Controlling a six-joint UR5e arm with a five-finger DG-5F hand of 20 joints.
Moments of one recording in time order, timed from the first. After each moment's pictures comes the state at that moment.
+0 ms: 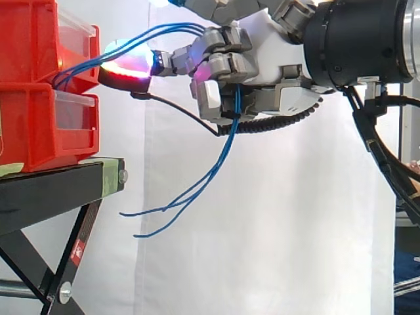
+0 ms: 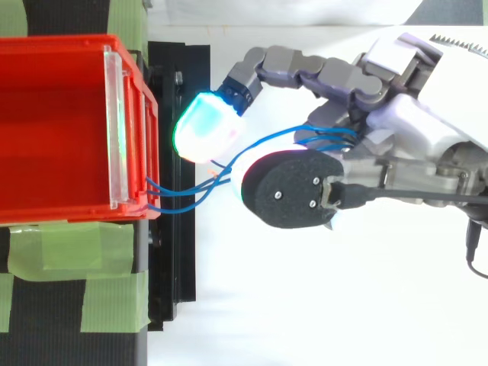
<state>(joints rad) 0.36 -1.95 -1.60 -2.64 -0.68 -0.06</state>
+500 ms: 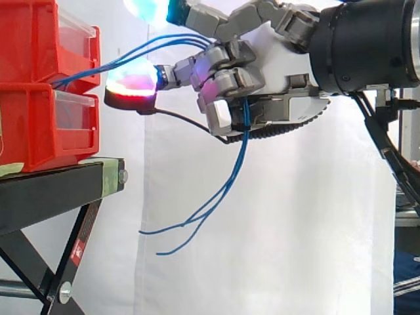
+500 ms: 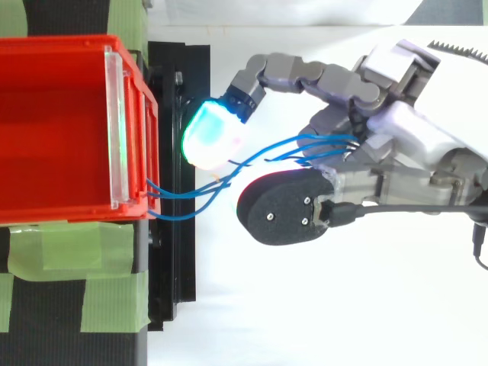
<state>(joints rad) 0.36 -1.95 -1.60 -2.69 -0.68 -0.13</state>
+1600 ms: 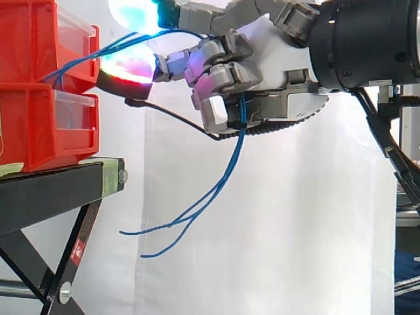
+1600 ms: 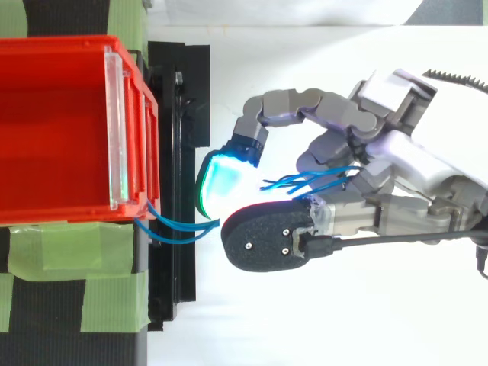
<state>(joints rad) 0.38 -1.95 -1.60 -2.68 -0.68 -0.13</state>
